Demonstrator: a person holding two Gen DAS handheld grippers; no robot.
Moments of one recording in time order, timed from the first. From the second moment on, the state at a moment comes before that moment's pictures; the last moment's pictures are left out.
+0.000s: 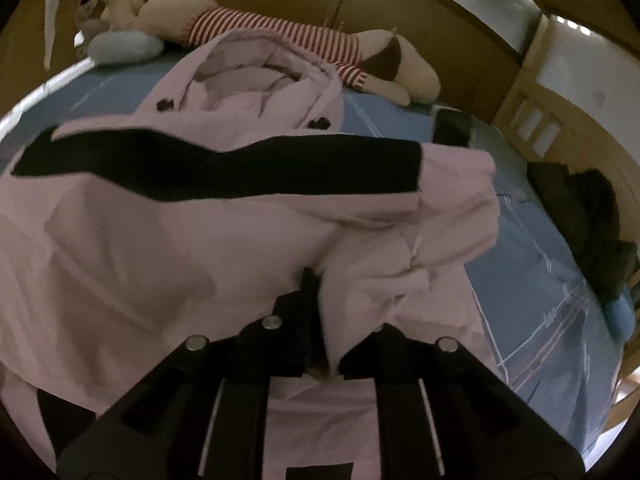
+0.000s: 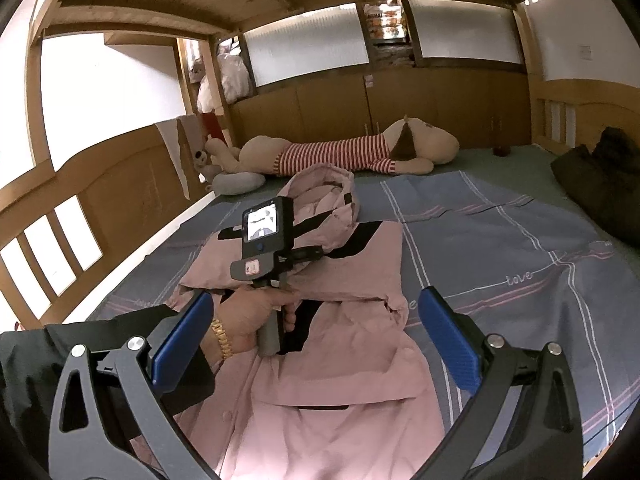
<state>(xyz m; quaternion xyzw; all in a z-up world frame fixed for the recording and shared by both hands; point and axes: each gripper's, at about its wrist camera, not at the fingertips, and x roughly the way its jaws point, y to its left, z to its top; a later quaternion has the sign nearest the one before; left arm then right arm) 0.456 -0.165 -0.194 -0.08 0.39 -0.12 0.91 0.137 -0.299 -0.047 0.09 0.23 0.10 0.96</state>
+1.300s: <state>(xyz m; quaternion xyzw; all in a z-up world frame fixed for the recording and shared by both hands) 0.170 -0.025 -0.050 0.07 0.30 -0.04 0.95 0.155 -0.247 -0.074 0.00 0.26 0.08 0.96</state>
